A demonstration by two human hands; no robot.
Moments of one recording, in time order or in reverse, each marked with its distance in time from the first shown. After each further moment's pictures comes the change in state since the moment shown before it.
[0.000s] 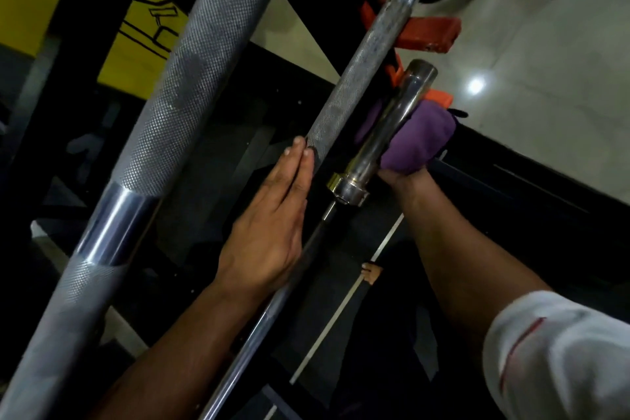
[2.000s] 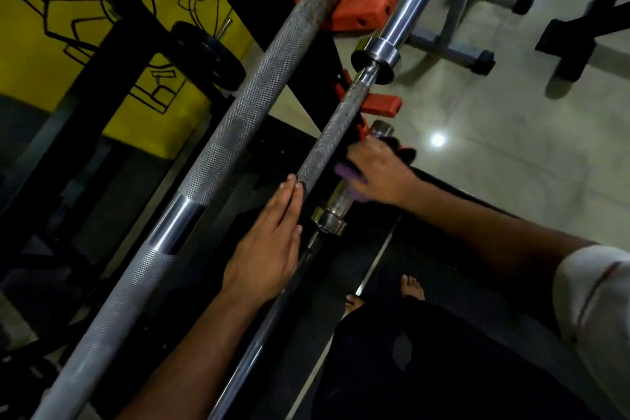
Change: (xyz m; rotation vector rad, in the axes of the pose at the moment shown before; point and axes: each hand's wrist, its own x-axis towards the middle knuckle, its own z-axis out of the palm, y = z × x) left_hand -0.005 0.003 -0.001 0.063 -0.087 -0.030; right_hand -0.020 -0.086 0.003 -1.728 -0.477 -1.379
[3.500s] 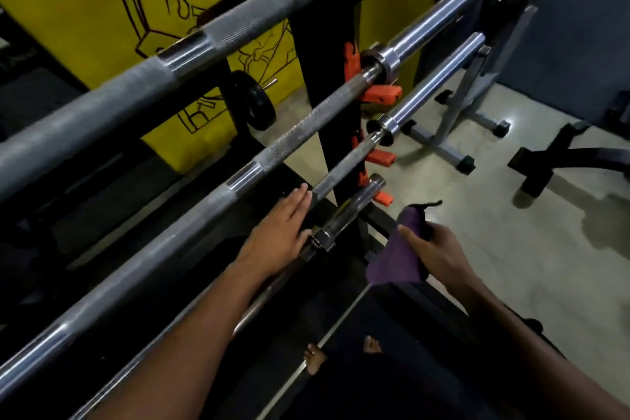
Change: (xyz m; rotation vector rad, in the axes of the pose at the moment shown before) left_hand -0.010 0.004 0.005 0.042 0.210 0.029; right_hand -0.120 -0.088 -0.144 0.618 0.056 0.850
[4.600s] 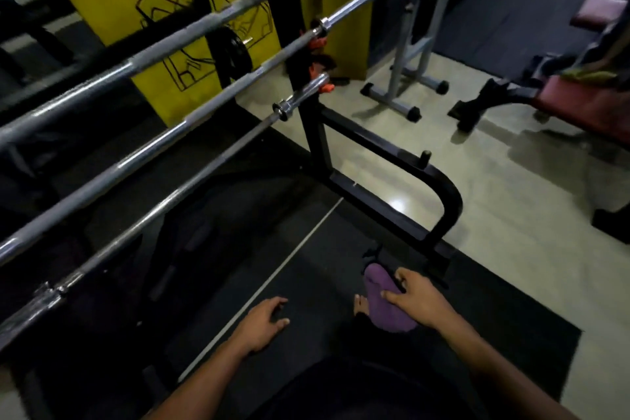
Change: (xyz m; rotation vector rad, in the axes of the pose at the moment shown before) left_hand -0.522 0.273 0.169 -0.485 -0.552 -0.488; right_hand -0.476 0.291 -0.043 -0.463 -0.222 0.073
